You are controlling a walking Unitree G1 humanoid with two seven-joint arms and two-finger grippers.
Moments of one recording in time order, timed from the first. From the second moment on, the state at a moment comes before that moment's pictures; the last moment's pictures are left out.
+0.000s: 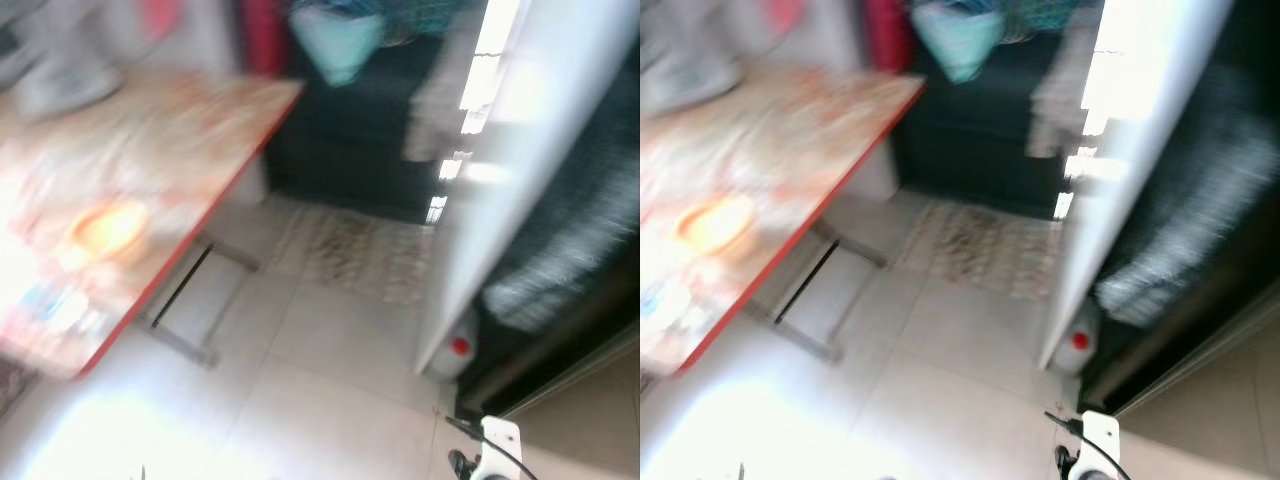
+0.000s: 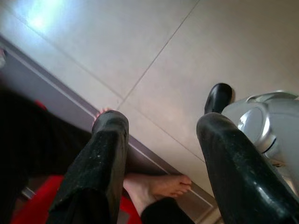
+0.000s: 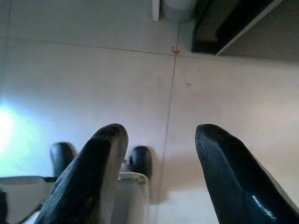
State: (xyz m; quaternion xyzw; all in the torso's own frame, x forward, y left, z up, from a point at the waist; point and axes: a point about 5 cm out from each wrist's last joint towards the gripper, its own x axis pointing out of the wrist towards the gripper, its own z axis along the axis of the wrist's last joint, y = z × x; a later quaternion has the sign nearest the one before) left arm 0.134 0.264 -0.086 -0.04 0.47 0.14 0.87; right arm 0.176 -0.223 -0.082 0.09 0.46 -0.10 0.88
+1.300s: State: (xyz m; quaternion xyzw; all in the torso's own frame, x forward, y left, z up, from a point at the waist) left arm 0.251 0.220 0.100 0.13 -0.15 0.07 0.98; right arm 0.171 -0.226 -0.083 0.07 0.47 -0.10 0.88
